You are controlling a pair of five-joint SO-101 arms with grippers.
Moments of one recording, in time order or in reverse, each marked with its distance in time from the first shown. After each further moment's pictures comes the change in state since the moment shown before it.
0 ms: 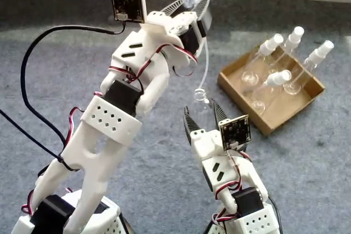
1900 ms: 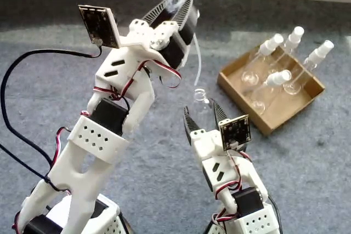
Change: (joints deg) left arm -1.3 -11.5 14.5 -12.1 0.1; right arm 0.0 0.0 0.0 0.0 0.0
